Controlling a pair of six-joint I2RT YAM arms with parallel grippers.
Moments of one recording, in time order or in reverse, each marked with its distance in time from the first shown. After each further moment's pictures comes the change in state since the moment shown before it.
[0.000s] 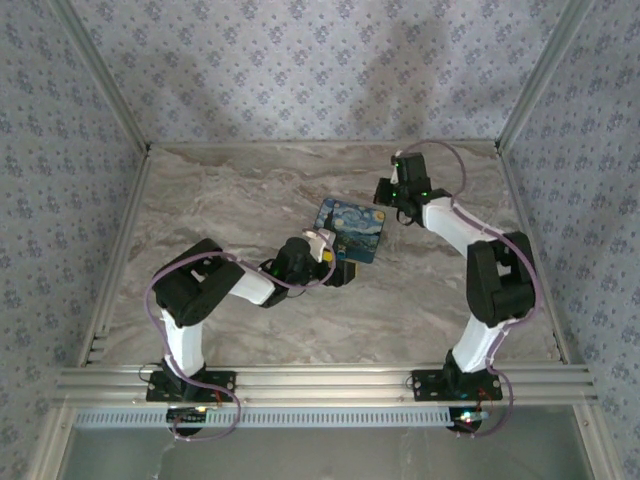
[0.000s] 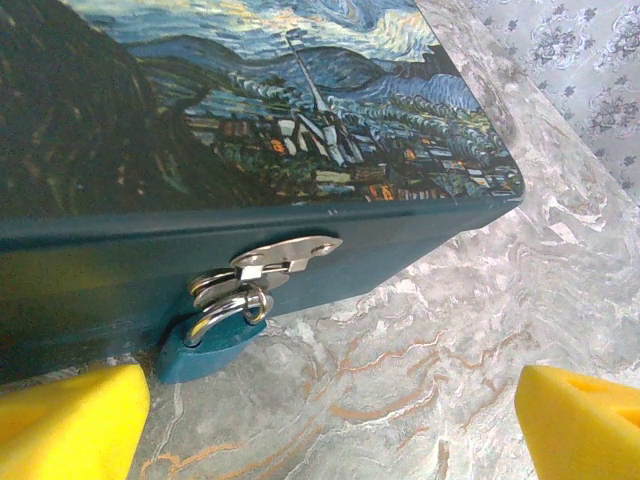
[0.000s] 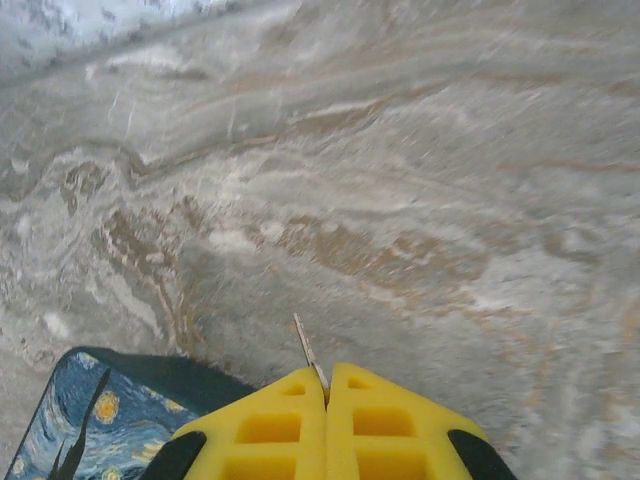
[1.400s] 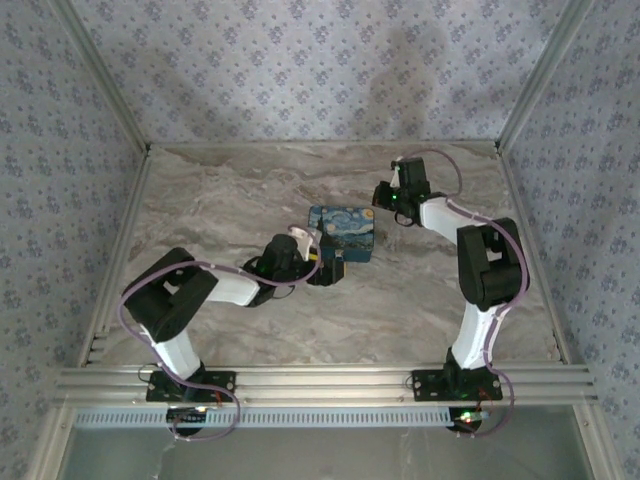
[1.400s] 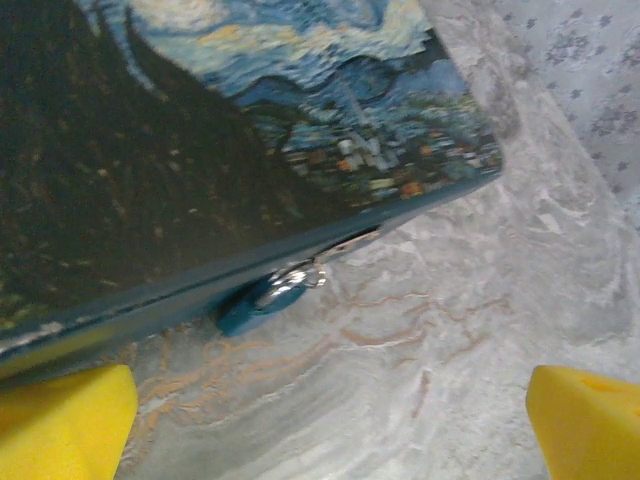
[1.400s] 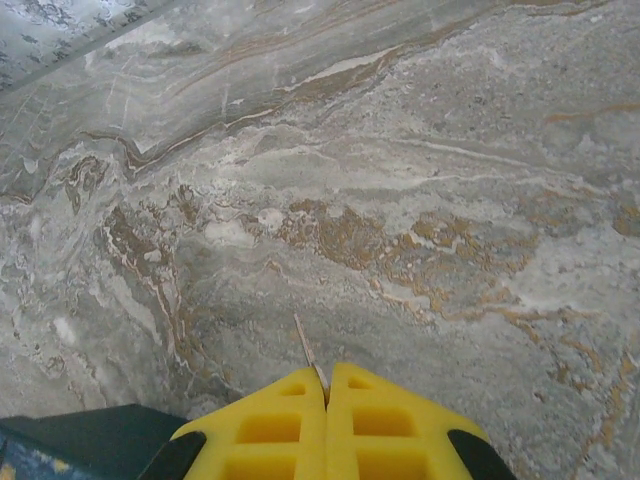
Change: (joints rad) left arm 0.052 -0.161 -0.068 -0.169 0.040 -0.048; right arm -0.034 0.144 0.003 0.117 -0.155 0.070
